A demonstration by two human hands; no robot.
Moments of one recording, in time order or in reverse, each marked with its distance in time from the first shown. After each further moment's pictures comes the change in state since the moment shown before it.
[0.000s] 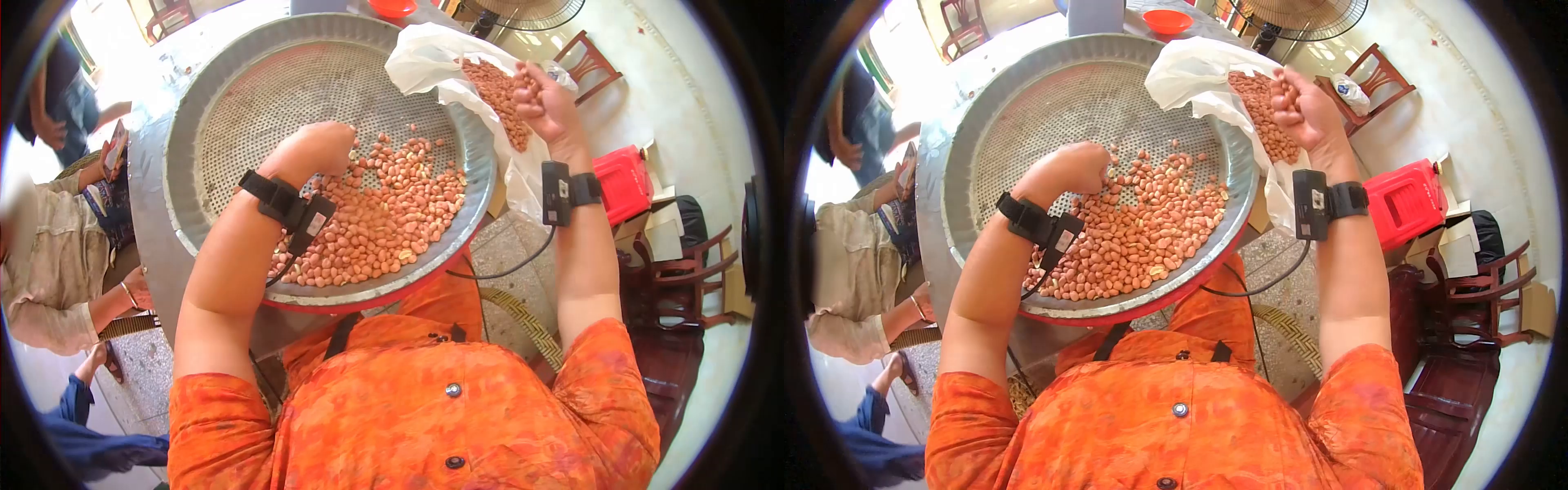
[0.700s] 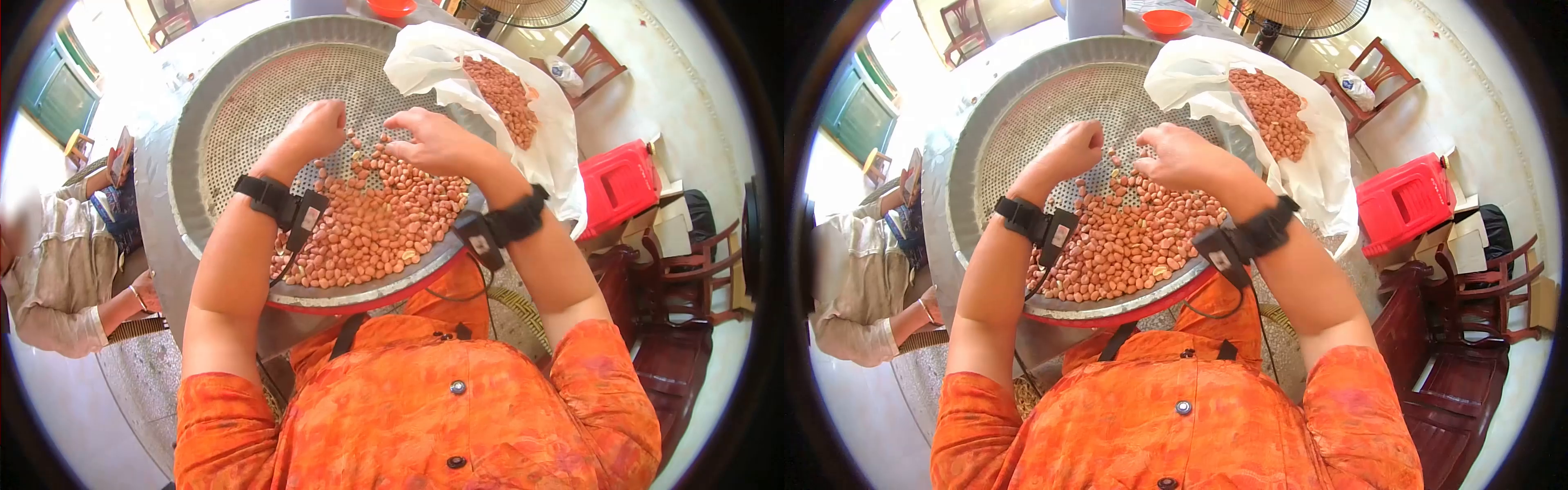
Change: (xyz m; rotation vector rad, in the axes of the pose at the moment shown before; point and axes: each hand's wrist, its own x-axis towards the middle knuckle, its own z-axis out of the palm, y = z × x) left_hand 0.016 -0.026 0.010 -0.267 0.481 0.011; right_hand -0.012 0.121 0.092 -1.711 -0.316 -0.222
